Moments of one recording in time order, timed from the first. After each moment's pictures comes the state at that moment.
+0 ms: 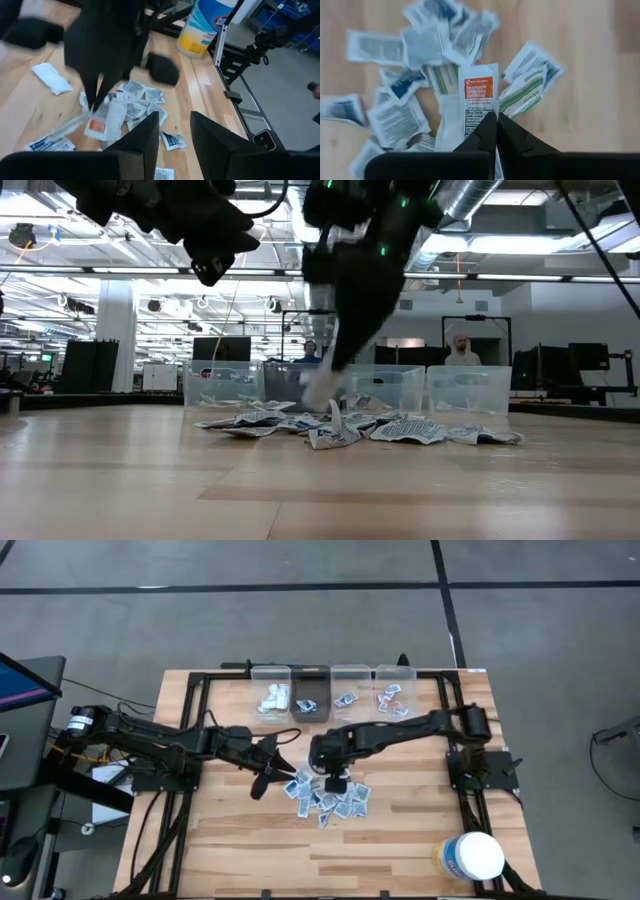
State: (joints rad) left arm -0.11 0.99 0.59 0.17 0.15 -0.28; right arm 0.04 1.95 1.42 -0.63 0.02 0.05
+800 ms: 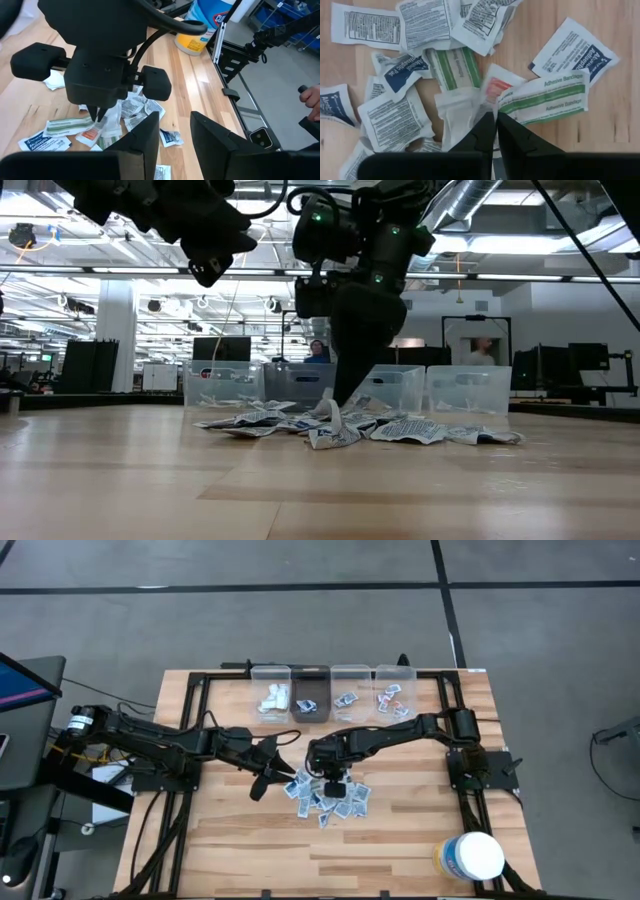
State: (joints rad) left arm -0.12 0.99 0.59 0.16 0.15 -0.29; right arm 0.04 2.04 1.42 -0.60 -0.06 0.04
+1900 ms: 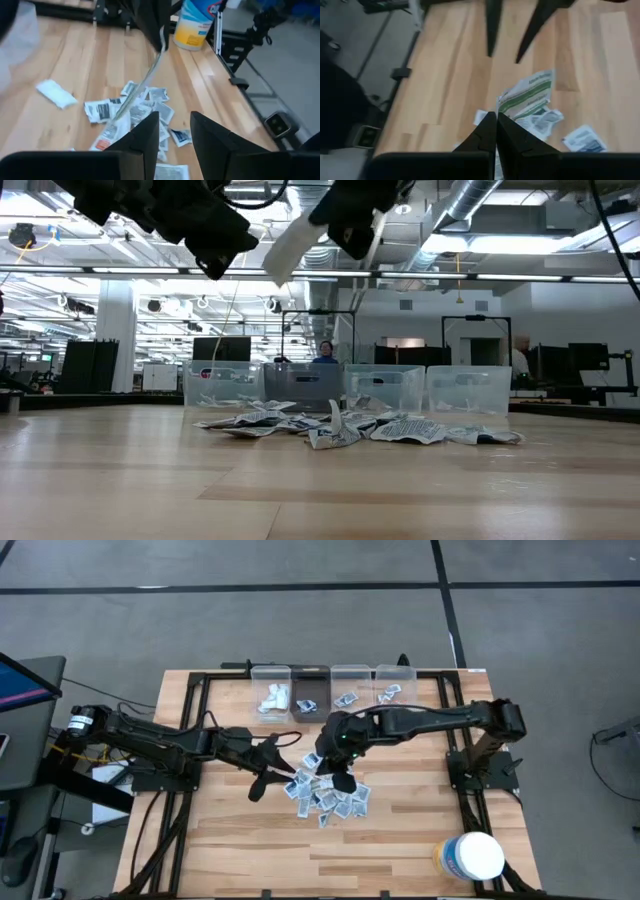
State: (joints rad) left arm -0.12 0.99 0.59 0.17 0.15 -0.11; right arm 0.03 1.70 1.42 -0.48 -0.31 0.09
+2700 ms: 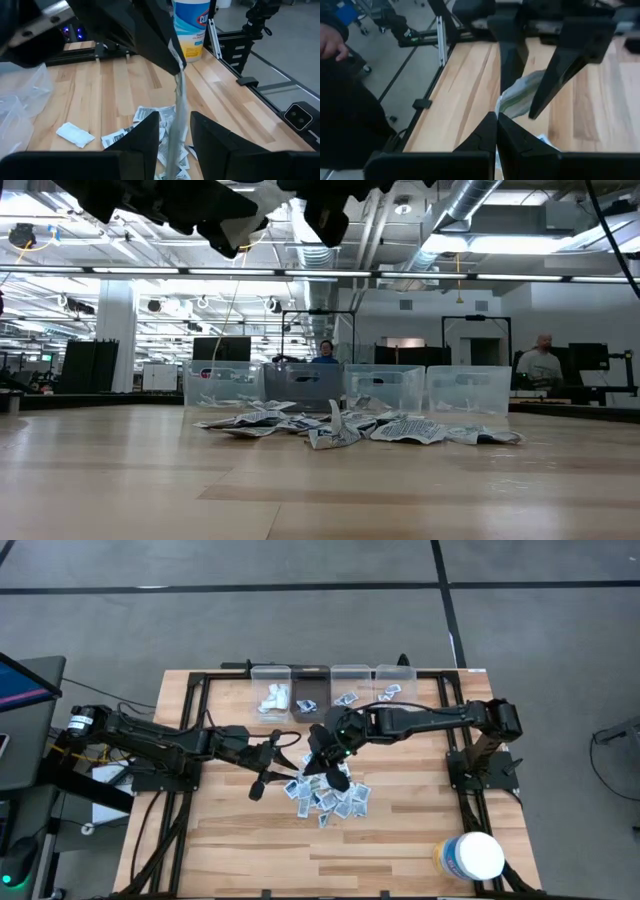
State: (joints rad) left arm -0.12 0.99 0.59 0.25 0.15 0.11; right arm 0.02 1.73 1.42 -0.26 -0.41 0.10
